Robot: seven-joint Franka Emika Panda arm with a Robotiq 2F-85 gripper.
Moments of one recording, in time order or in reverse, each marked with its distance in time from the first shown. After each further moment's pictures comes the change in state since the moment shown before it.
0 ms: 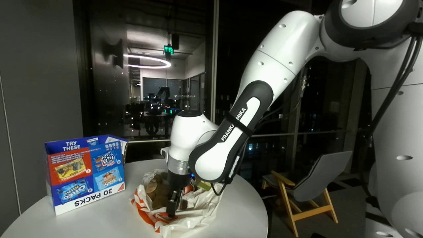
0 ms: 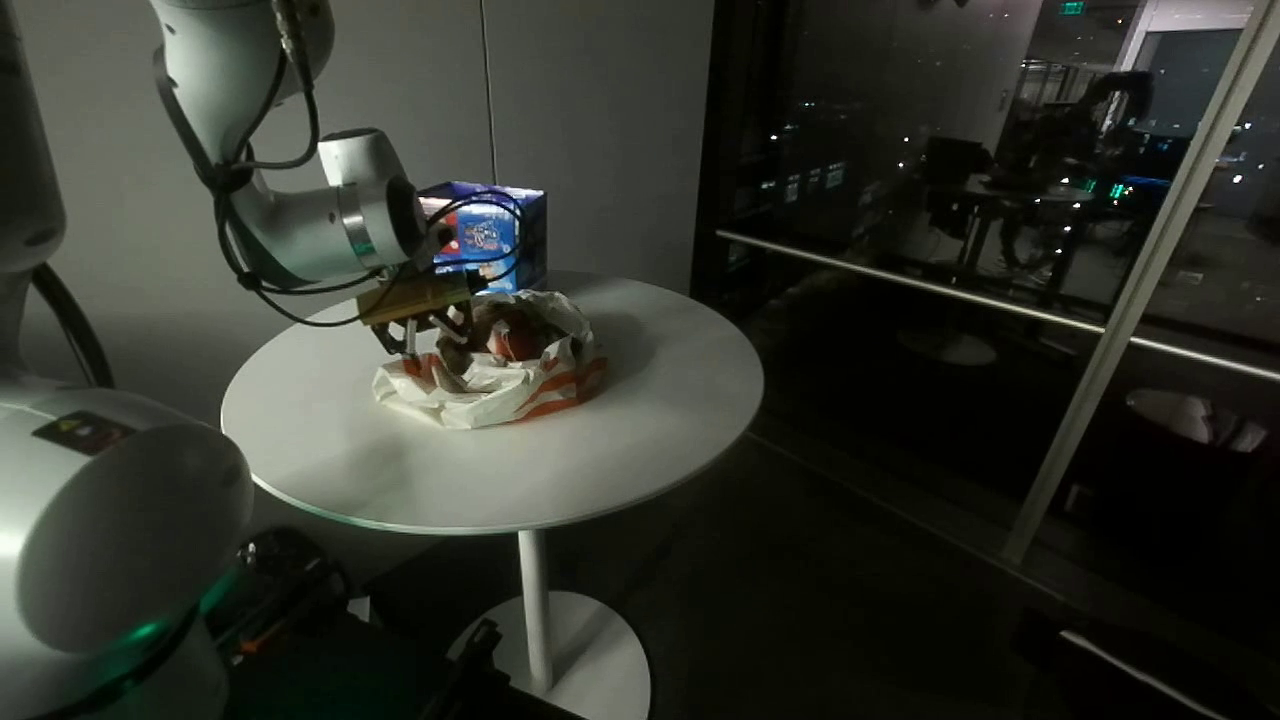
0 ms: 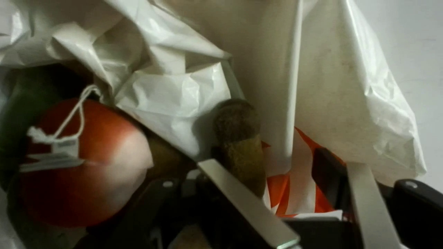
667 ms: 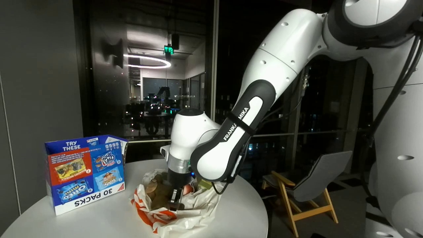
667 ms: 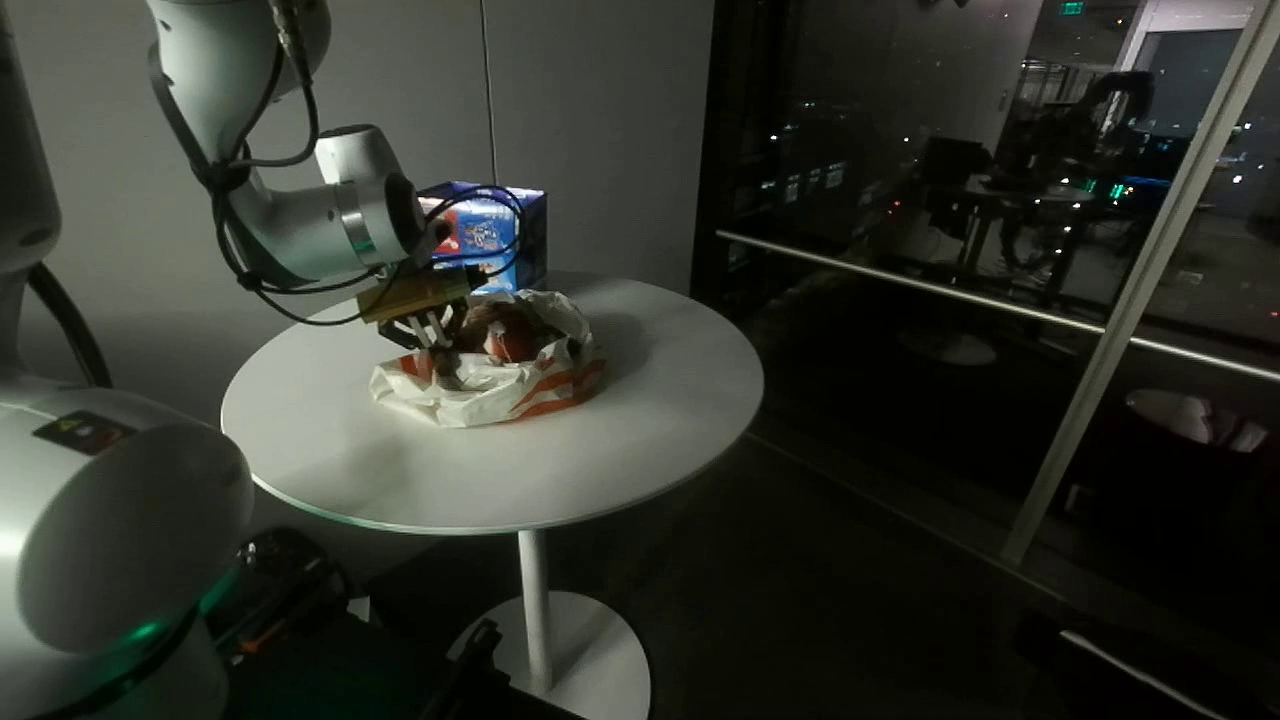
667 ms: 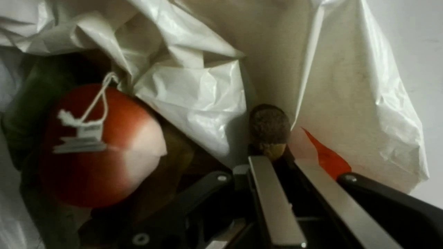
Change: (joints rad) arm 0.001 -0.016 -0.002 -0.007 -0.027 0.010 -0.006
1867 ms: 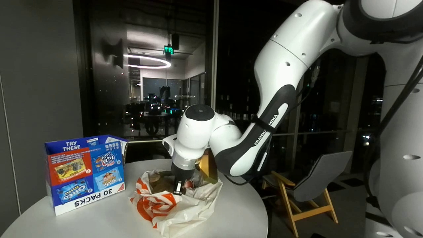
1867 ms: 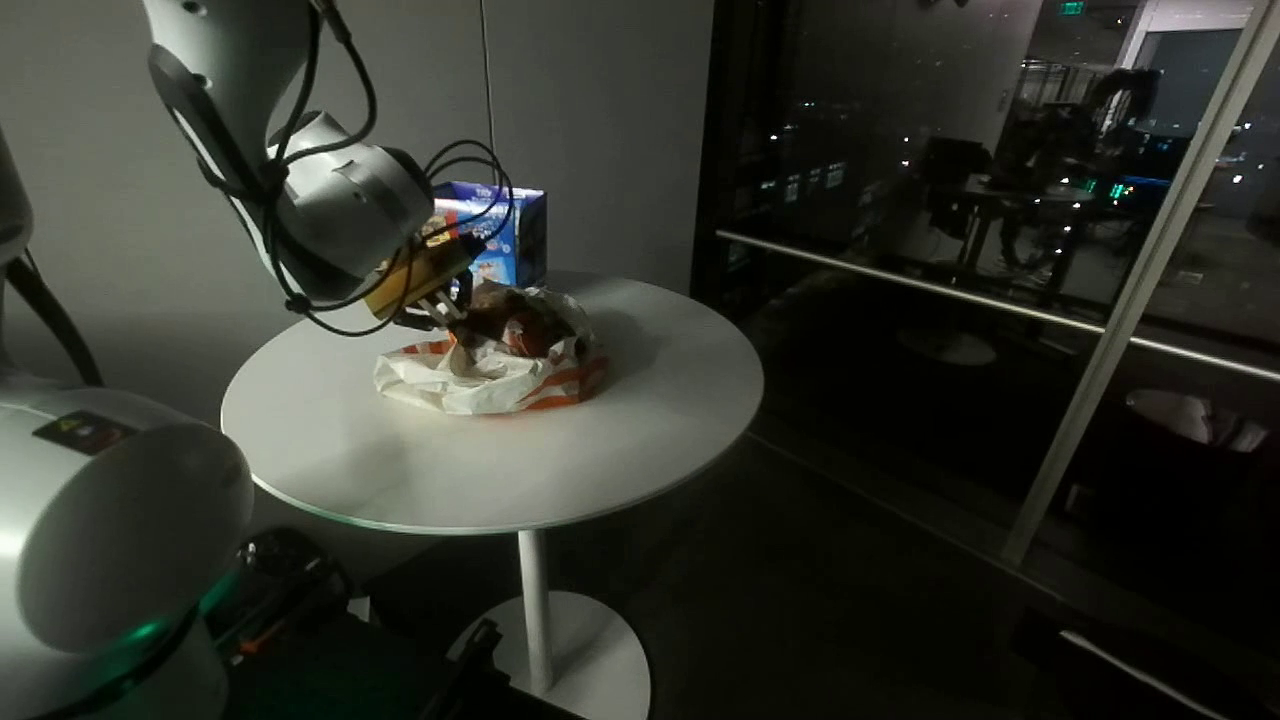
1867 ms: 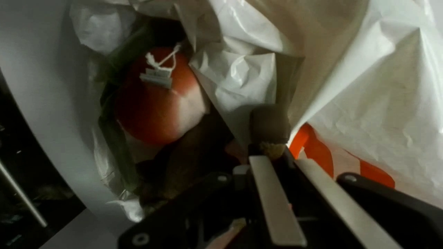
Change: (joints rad) arm 0.000 -0.078 -0.051 -0.019 -0.614 0.040 0.403
